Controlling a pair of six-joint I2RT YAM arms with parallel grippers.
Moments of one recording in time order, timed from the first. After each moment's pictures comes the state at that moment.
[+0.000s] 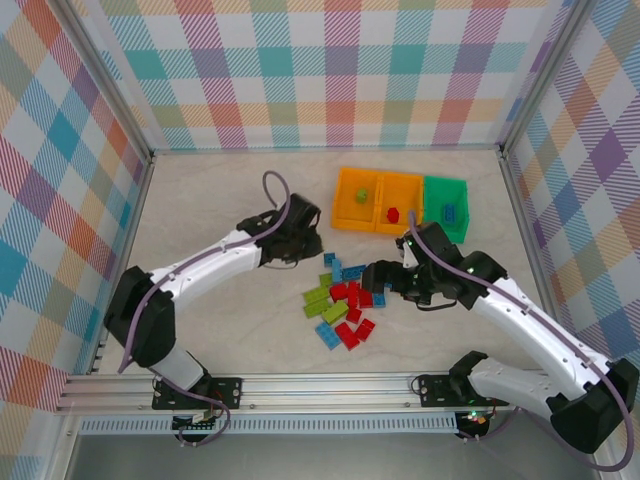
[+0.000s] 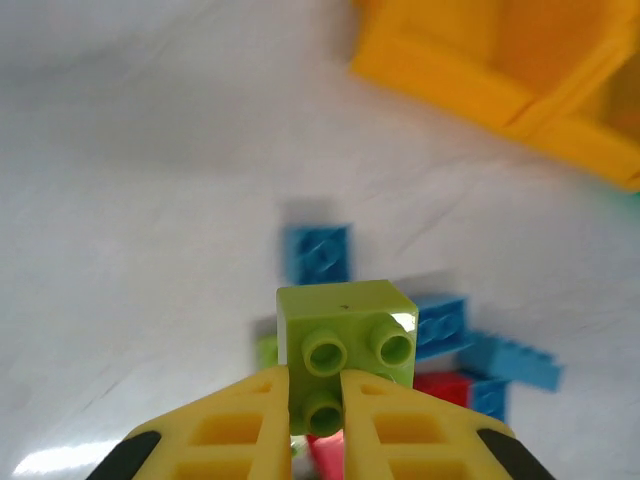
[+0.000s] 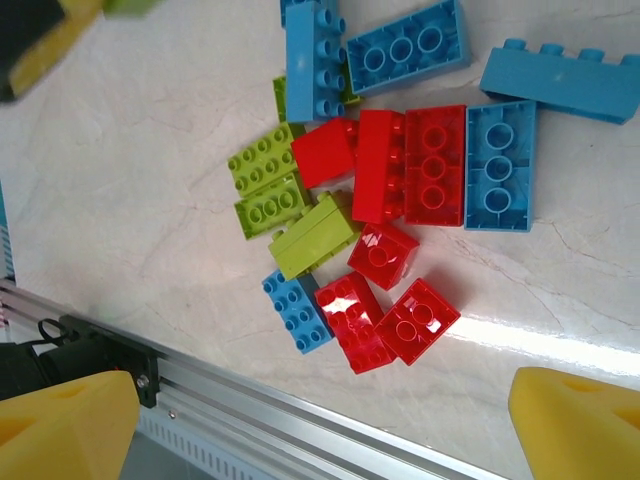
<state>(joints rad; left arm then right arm) -0.71 1.62 1.27 -0.60 -0.06 -0.85 0.65 1.01 0.95 -0.93 -0.26 0.75</state>
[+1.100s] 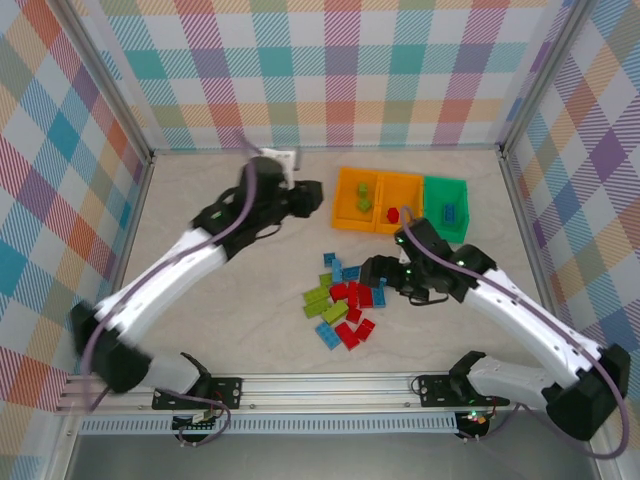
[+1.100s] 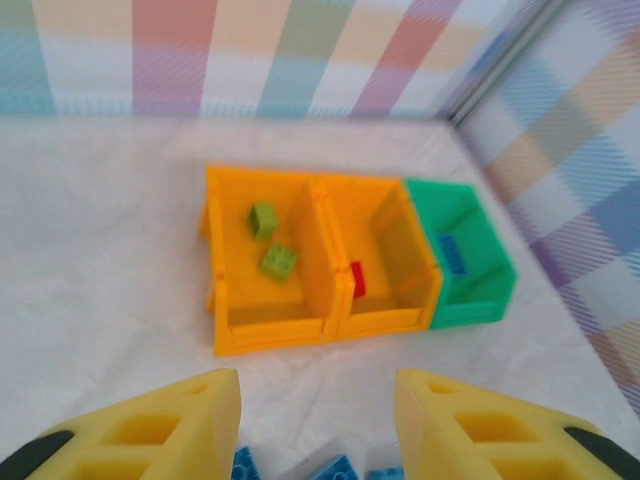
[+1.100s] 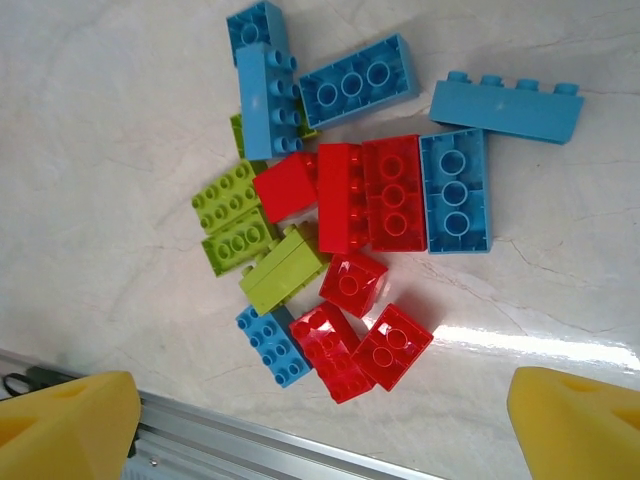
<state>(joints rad) -0.67 1.32 1.34 -0.43 -0.07 -0.41 0.70 1.11 1.01 -0.94 -0.15 0.81</state>
